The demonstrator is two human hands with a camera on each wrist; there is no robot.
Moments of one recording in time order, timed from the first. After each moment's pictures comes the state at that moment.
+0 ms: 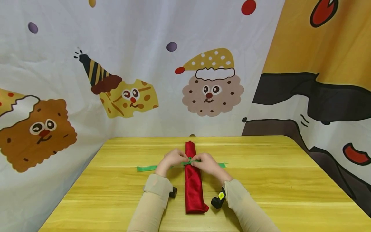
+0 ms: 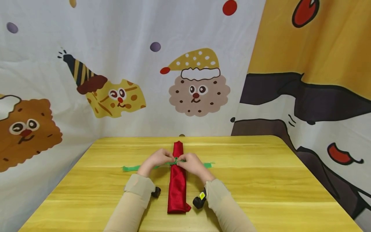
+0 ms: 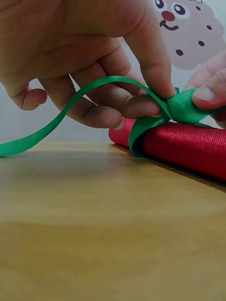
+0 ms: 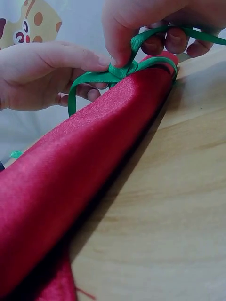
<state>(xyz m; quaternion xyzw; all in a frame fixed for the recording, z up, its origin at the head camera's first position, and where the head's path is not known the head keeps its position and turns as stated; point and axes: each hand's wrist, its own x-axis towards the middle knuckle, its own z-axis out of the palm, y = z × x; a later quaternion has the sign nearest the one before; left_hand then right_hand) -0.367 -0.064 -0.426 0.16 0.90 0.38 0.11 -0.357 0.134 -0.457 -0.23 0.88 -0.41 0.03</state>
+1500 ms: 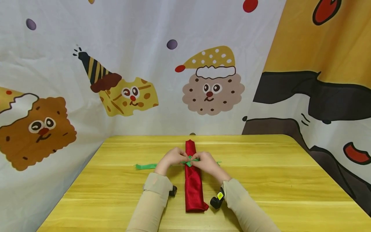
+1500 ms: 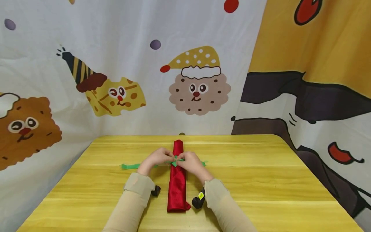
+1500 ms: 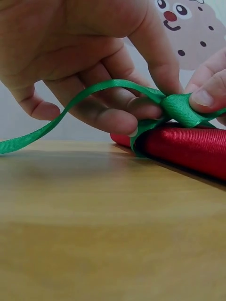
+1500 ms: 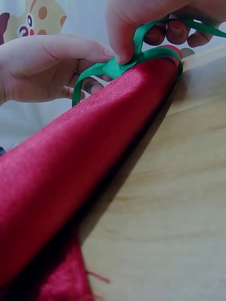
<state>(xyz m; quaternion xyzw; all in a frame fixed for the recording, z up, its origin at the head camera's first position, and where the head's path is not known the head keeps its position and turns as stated) -0.368 -0.066 -0.429 0.18 0.86 0.45 0.15 -0.354 0.126 -0.457 -0.21 0.88 -0.41 0.00</state>
